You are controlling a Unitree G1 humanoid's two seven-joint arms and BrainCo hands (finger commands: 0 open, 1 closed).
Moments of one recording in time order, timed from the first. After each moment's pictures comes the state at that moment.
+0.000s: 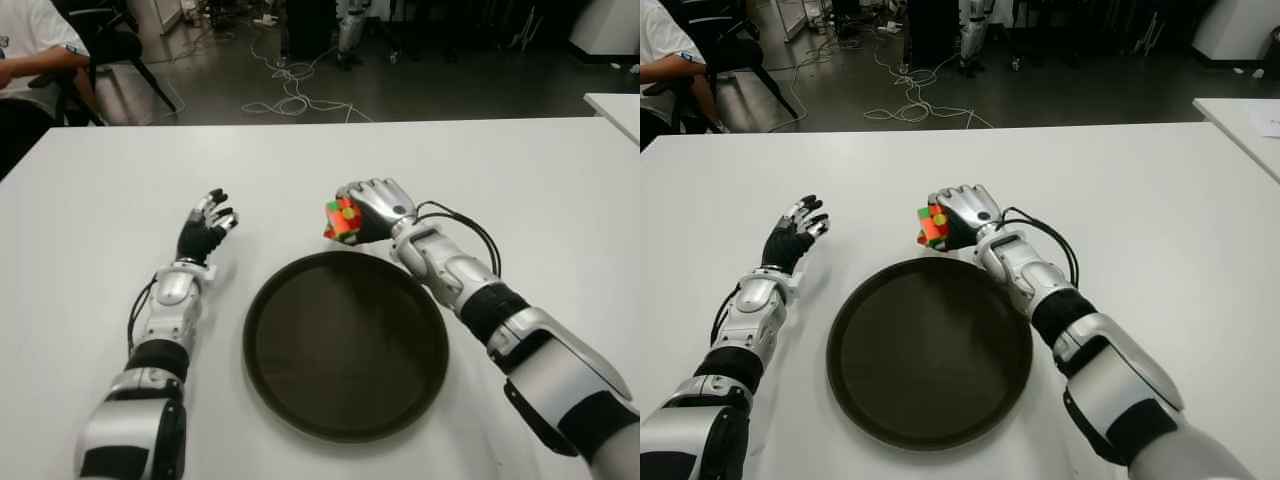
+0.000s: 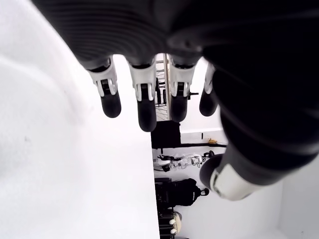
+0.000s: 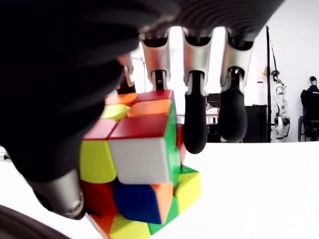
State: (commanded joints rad) left arm -0.57 0.13 0.14 1.00 -0.06 -0.33 -0.10; right arm -0.78 -0.19 0.63 0.86 -0.84 -0.13 -0.26
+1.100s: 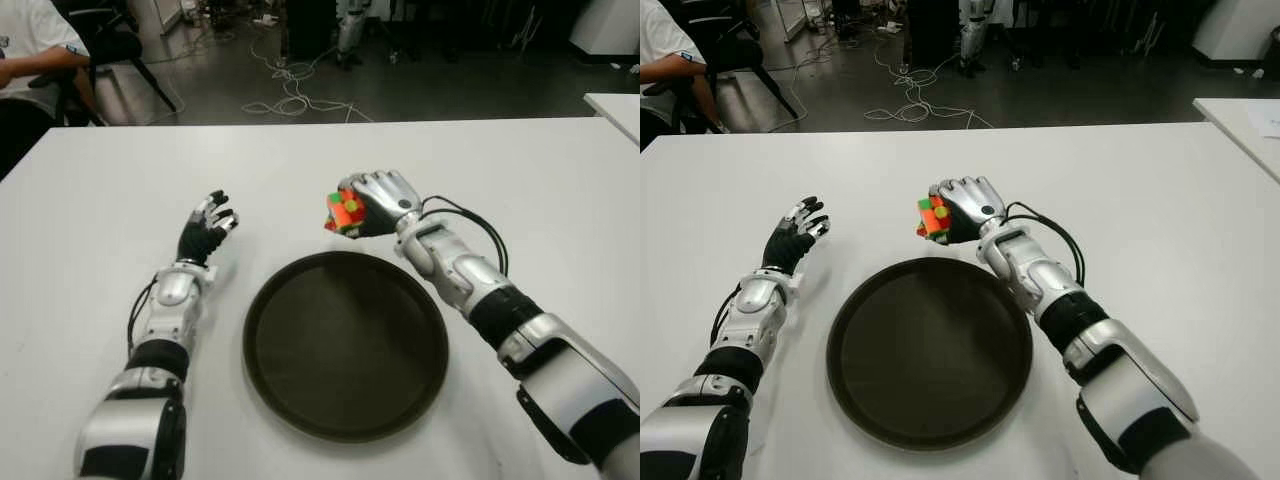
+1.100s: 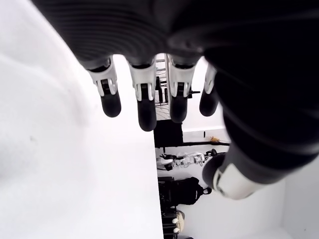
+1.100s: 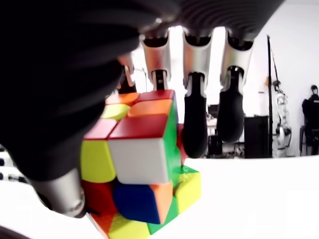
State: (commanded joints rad) left arm -0.57 0.13 0.14 1.03 -0.06 -0.33 -0.10; right arm -0.73 -0.25 0.59 0.63 -0.85 -0.06 -0.19
